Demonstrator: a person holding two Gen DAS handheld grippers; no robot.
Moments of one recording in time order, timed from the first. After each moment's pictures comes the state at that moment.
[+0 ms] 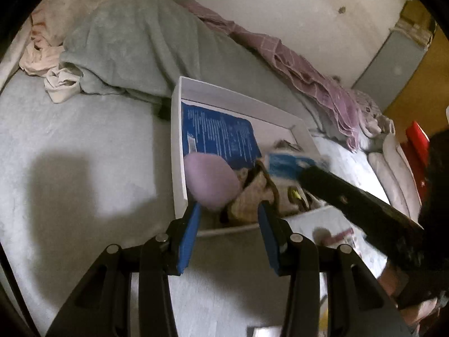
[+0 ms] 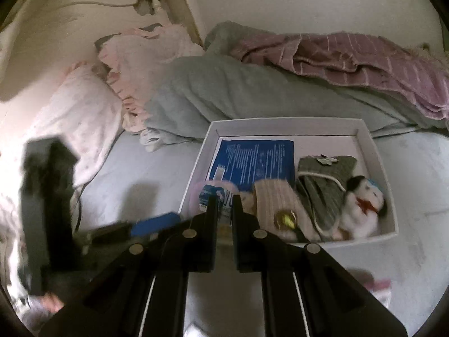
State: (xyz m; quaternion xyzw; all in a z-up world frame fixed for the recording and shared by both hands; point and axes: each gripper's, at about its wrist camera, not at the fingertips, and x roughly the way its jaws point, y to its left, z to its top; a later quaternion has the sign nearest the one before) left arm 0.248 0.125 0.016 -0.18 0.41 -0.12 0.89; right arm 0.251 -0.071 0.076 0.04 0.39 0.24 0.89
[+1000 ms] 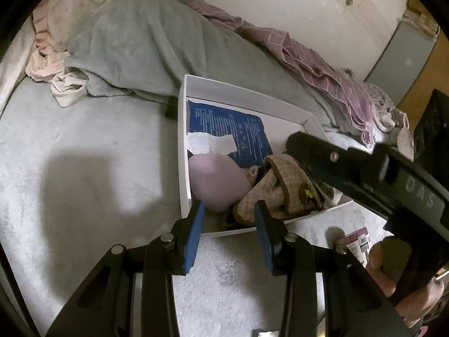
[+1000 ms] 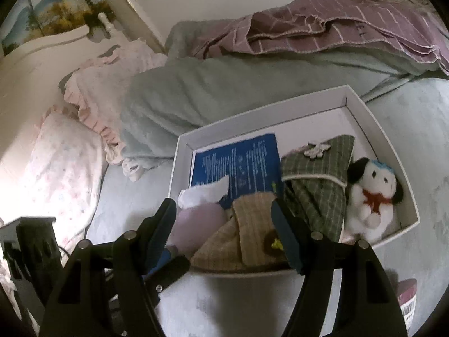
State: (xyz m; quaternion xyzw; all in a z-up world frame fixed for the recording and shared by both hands) left arm 0.249 0.116 0.018 -0.15 0.43 -0.09 0.89; right arm 0.291 -0.090 0.058 0.15 0.43 0.20 0.87
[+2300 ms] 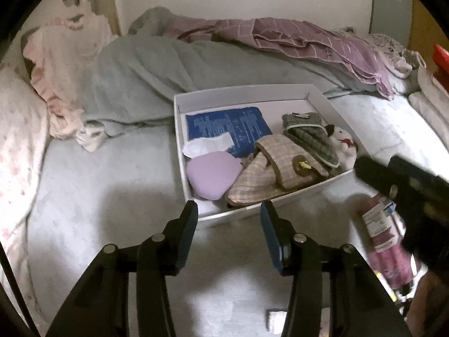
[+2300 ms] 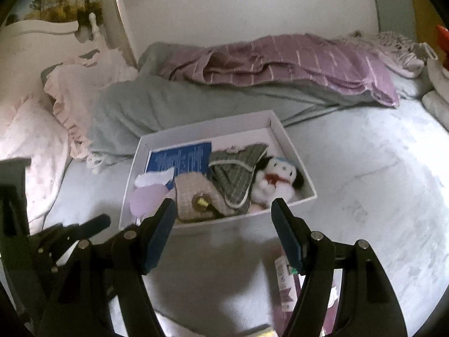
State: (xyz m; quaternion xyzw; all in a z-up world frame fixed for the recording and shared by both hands) left arm 0.226 0.063 0.044 0.02 0.44 -0.03 0.90; right arm 0.213 -0.133 0.084 0.06 0.38 0.09 0.92
